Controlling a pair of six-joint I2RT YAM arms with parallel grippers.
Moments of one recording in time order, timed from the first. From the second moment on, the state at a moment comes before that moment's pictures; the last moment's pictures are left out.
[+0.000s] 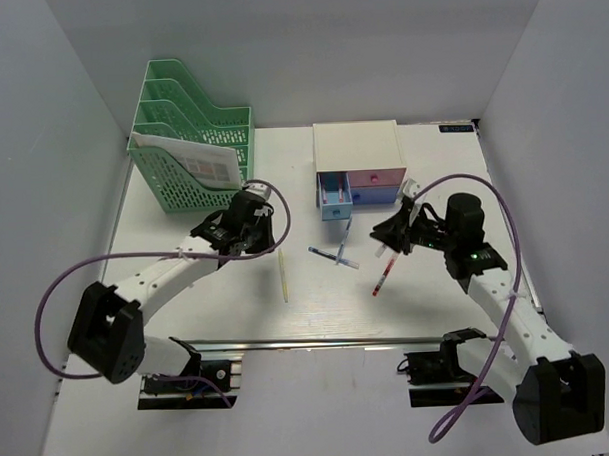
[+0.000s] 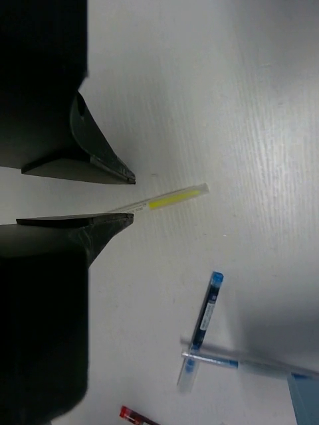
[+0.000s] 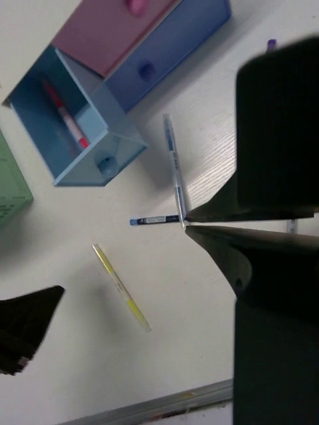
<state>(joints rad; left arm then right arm) -0.60 1.35 0.92 -0.38 -0.09 -0.43 0.21 0.95 0.61 0.00 -0.87 -0.26</state>
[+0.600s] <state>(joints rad) -0.77 1.47 0.84 -0.48 -0.13 -0.72 0.08 0.82 0.57 0.03 -0.75 -0.14</state>
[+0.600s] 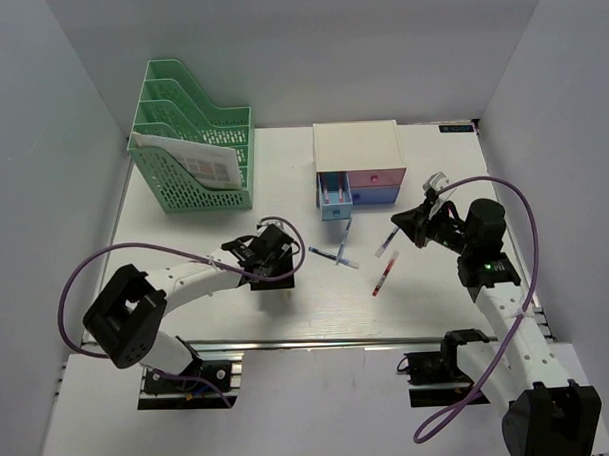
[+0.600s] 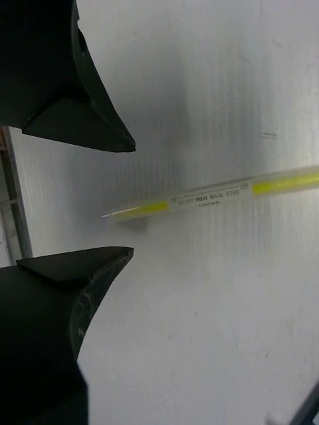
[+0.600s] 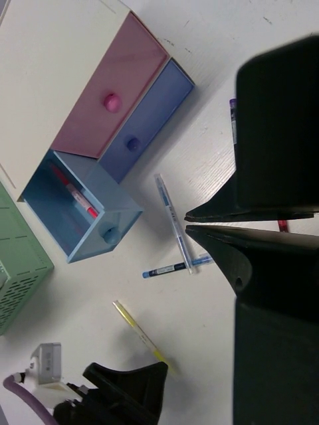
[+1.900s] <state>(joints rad) -1.09 1.64 0.82 -0.36 -0.71 -1.08 0.05 0.82 0.57 0.03 -0.76 -0.14</state>
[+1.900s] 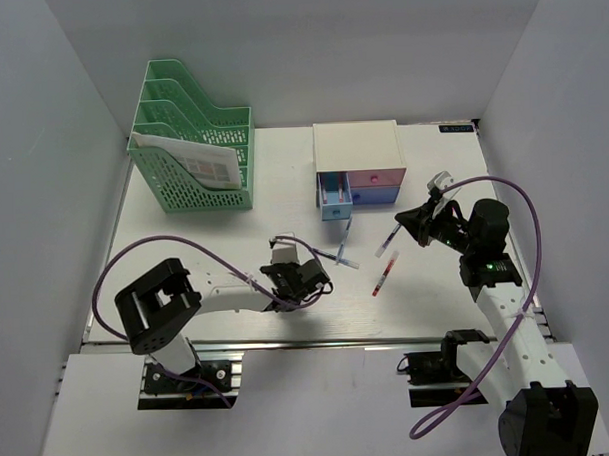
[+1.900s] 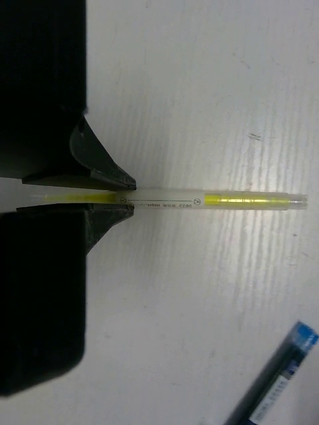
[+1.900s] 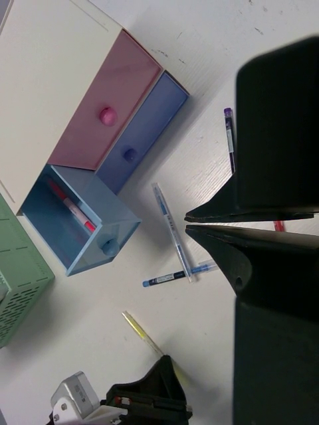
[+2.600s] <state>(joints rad) -1.03 1.74 2.03 -0.98 -0.35 -0.54 0.04 0.78 0.57 0.03 -0.77 -0.14</state>
